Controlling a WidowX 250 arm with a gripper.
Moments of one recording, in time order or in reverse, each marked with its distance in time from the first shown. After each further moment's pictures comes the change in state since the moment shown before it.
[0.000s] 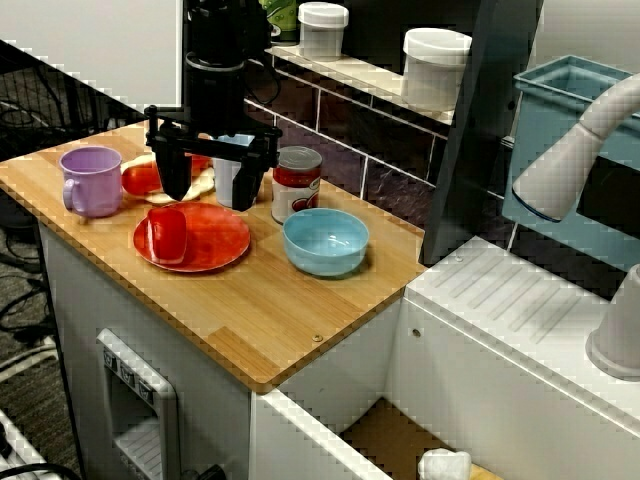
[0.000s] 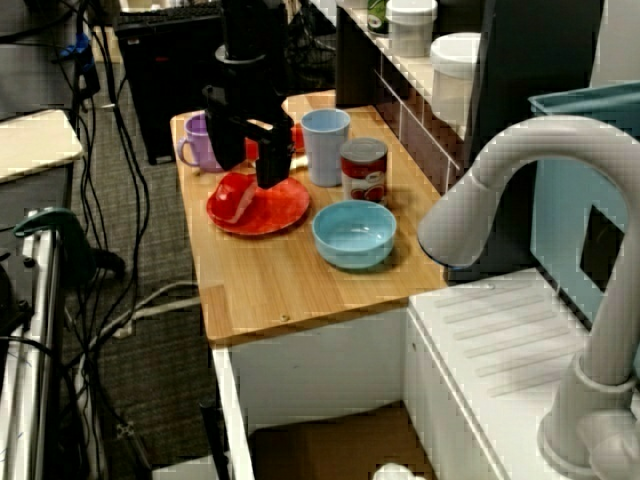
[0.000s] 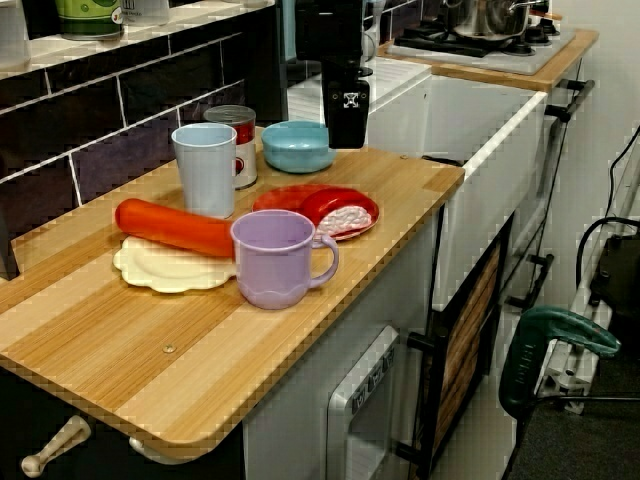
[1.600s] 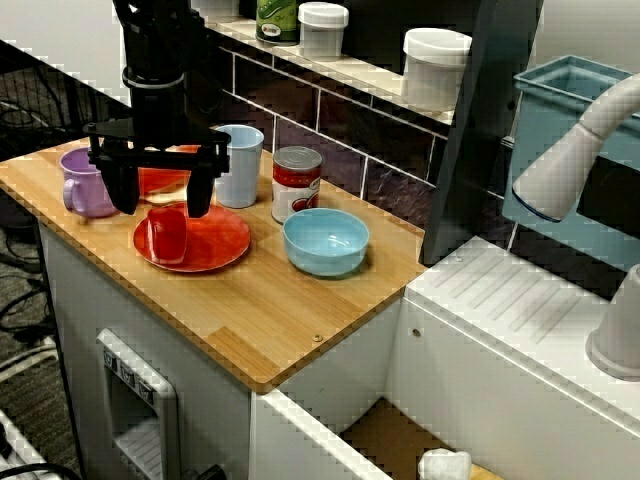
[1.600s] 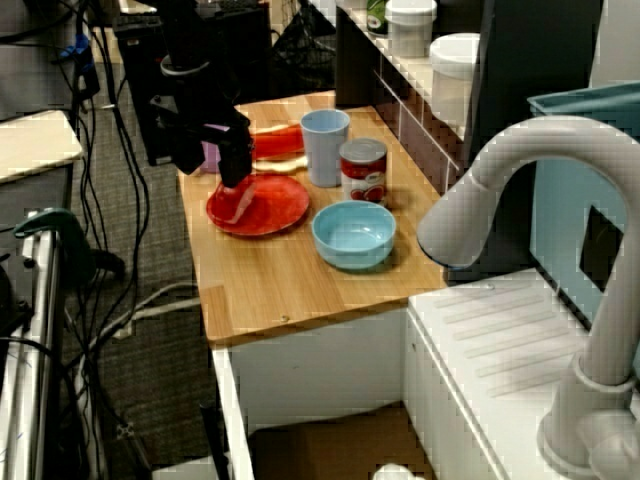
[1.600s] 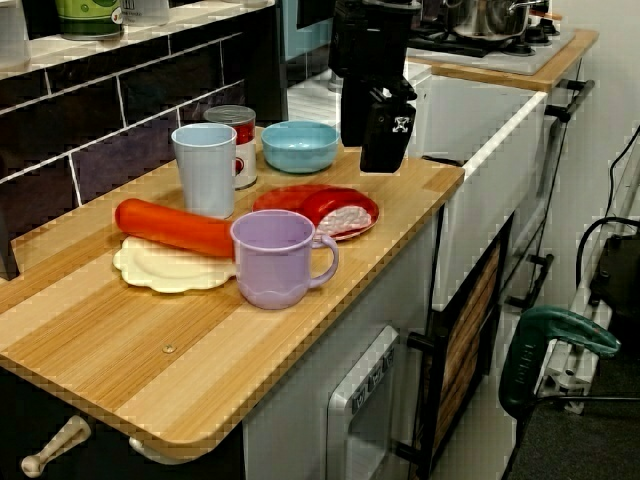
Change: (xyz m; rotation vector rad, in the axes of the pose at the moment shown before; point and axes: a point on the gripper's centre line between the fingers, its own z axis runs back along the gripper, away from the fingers) arm -0.017 0.034 -0.005 -0.005 -0.119 0.194
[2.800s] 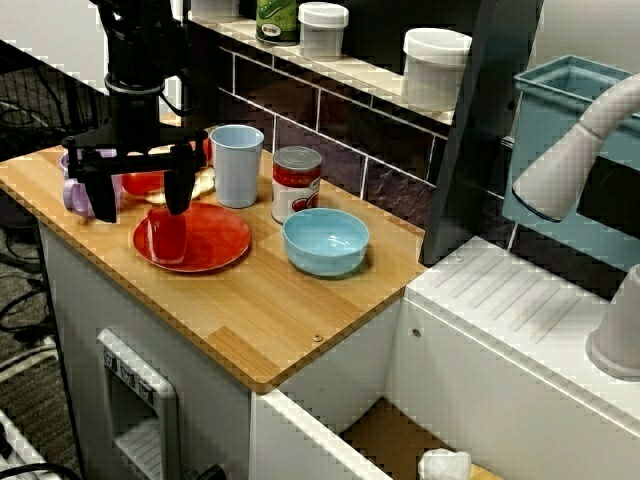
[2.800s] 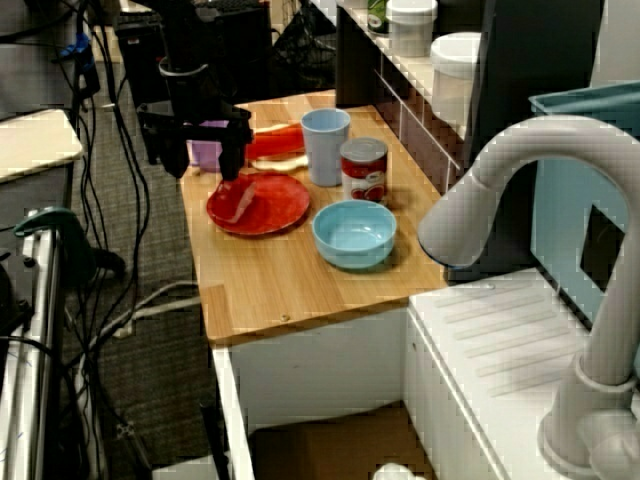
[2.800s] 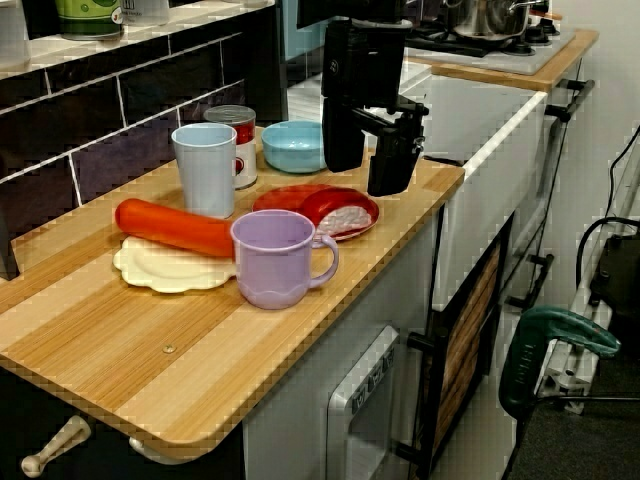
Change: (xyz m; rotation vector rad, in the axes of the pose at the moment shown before) arm 0.008 0.018 -0.011 0.039 0.029 0.341
